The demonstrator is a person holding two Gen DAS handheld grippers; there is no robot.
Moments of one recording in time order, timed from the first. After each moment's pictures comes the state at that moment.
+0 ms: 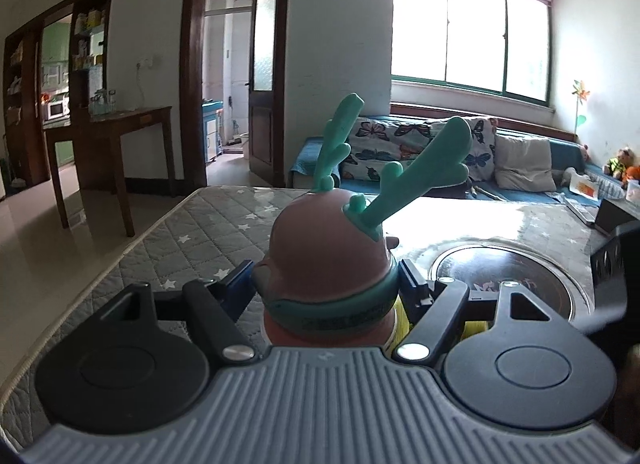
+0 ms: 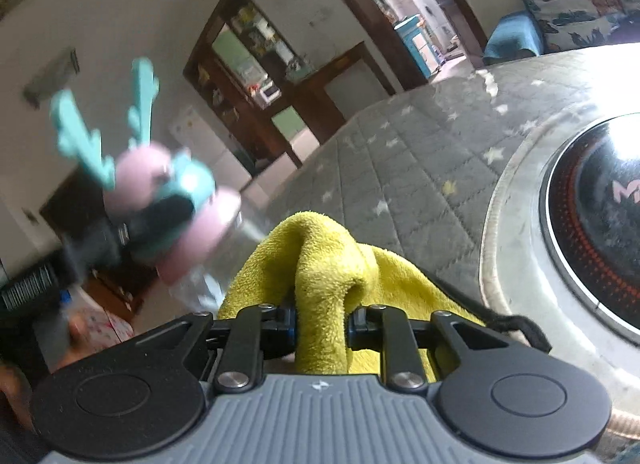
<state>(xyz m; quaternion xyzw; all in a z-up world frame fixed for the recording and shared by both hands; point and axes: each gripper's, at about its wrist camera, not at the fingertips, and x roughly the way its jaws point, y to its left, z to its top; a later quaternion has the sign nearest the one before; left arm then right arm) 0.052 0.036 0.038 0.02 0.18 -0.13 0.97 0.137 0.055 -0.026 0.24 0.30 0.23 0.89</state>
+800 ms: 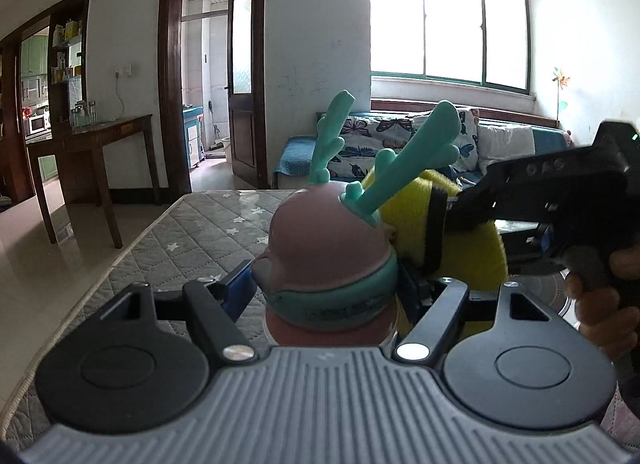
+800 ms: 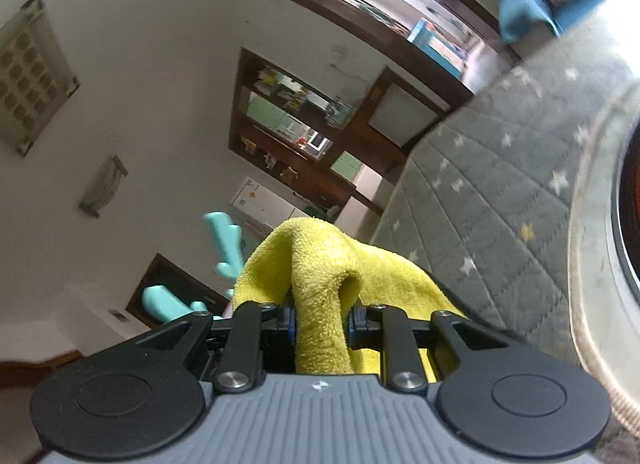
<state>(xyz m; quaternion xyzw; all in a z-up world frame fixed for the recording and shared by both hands) 0.064 0.041 0.032 0.04 0.19 -0.16 0.97 0.198 0.032 -0.007 0.41 0.25 0.29 0.83</state>
